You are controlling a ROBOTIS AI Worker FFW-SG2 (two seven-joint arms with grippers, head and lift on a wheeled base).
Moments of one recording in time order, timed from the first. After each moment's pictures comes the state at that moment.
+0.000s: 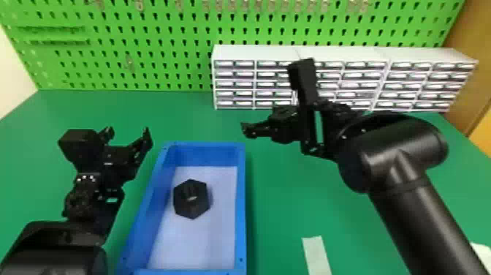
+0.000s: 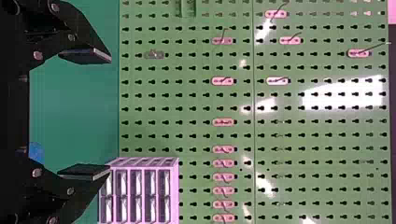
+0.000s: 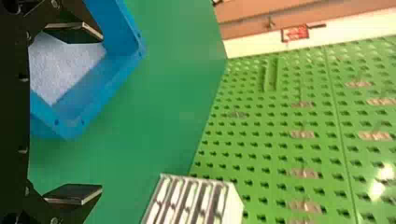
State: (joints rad) left arm 0.02 0.17 0.03 -1.71 0.15 0.04 0.01; right arm -0.48 -0.12 0.33 -1.65 -0.18 0.80 0.42
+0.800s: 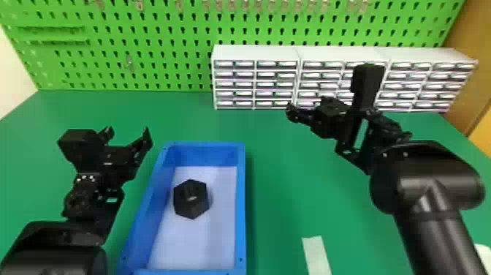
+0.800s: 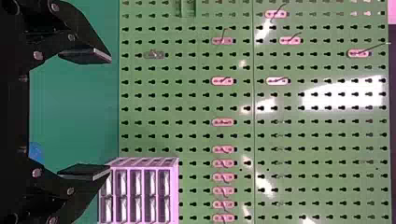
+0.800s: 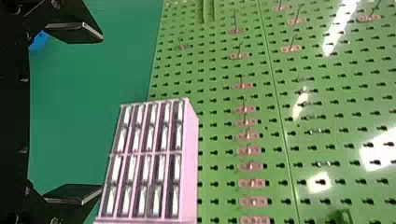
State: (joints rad) left arm 0.02 0.17 0.03 -1.71 0.15 0.04 0.01; right arm -0.33 -0.07 0.07 -1.66 -0.16 0.53 0.34
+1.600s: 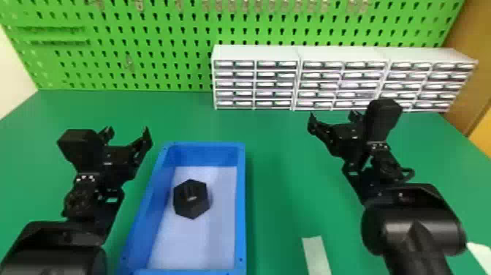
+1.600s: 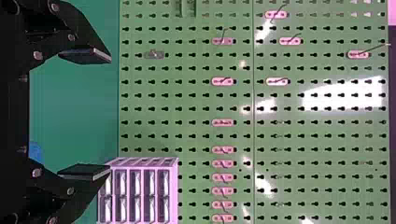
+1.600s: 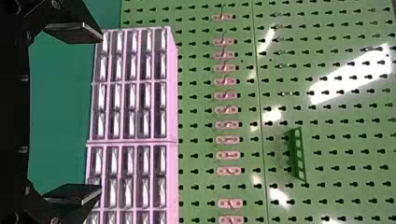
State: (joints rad) left arm 0.02 0.17 0.03 -1.71 0.15 0.04 0.01; right arm -0.21 -0.02 0.02 -1.54 -0.07 0.13 0.11
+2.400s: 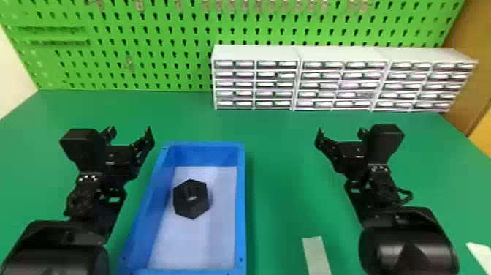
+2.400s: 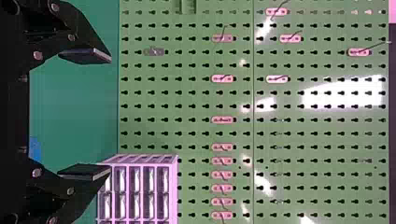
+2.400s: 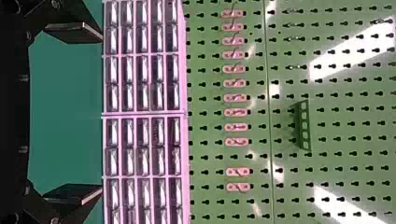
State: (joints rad) left arm 0.02 0.16 0.02 -1.71 0.15 0.04 0.01; right arm -0.17 -0.02 0.01 -1.43 -0.07 -0.04 0.03
